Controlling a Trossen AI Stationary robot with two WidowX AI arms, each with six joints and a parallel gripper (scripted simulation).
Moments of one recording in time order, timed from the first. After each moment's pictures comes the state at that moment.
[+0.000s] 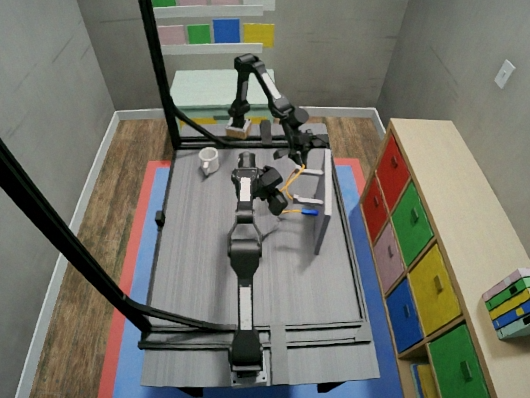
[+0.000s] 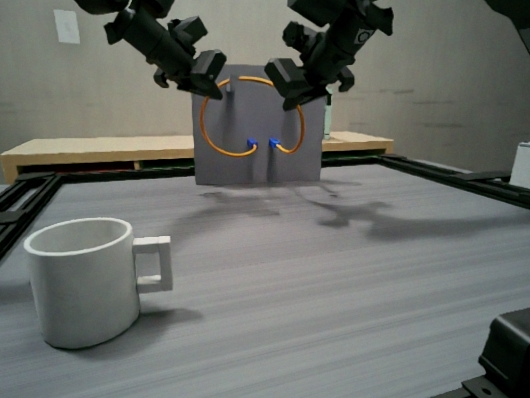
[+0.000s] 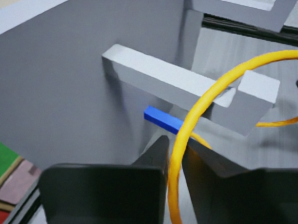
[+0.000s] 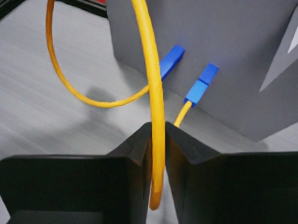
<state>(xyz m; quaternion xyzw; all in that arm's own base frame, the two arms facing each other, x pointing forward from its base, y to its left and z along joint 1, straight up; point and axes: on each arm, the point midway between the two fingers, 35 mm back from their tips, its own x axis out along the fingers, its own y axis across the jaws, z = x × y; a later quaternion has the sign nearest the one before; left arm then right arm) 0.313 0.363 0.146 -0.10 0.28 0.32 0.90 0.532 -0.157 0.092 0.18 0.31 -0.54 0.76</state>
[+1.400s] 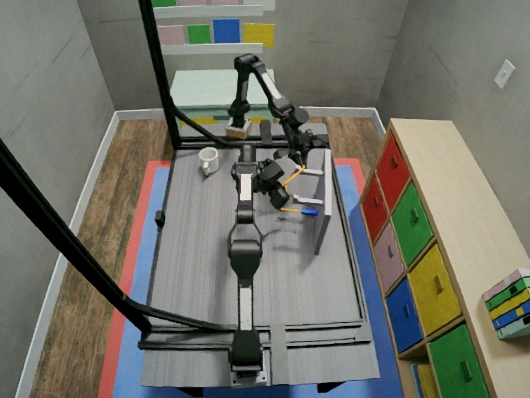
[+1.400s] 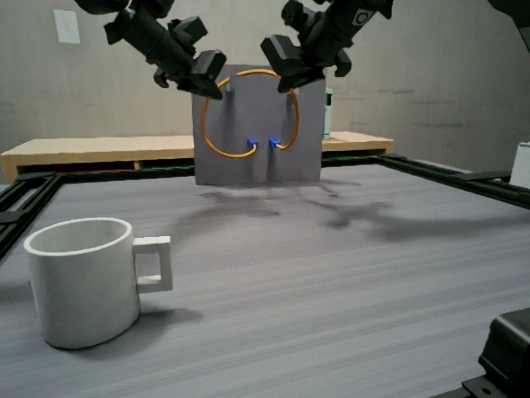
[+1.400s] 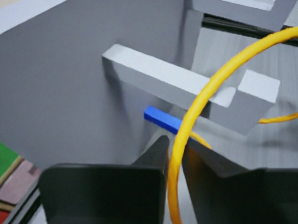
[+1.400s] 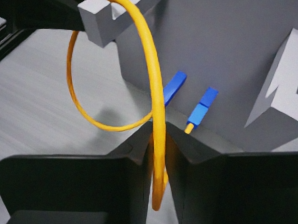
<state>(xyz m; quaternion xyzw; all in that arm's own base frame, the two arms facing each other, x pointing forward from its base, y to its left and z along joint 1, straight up) 0.313 0.363 0.146 -0.10 0.28 0.32 0.90 0.539 -0.162 0.123 0.18 0.28 -0.54 0.77</state>
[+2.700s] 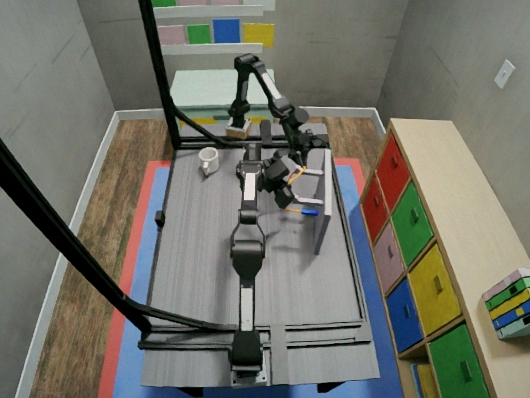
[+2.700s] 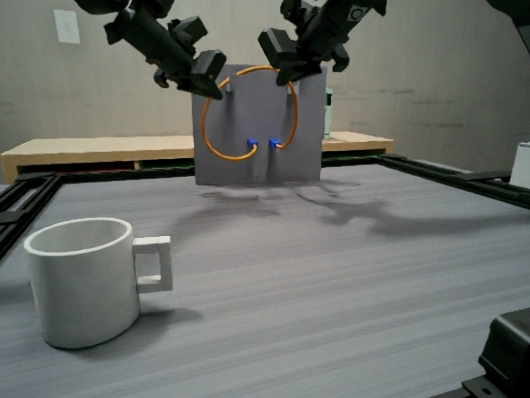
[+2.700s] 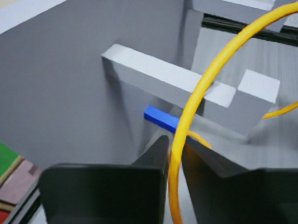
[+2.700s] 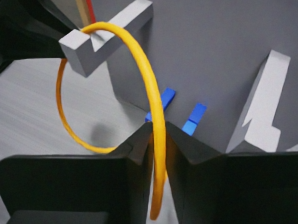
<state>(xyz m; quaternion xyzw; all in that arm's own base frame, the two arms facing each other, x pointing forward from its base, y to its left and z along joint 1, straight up) 0.313 0.363 0.145 -0.10 0.28 0.32 0.90 0.534 -0.180 0.134 0.18 0.27 -0.55 0.77</state>
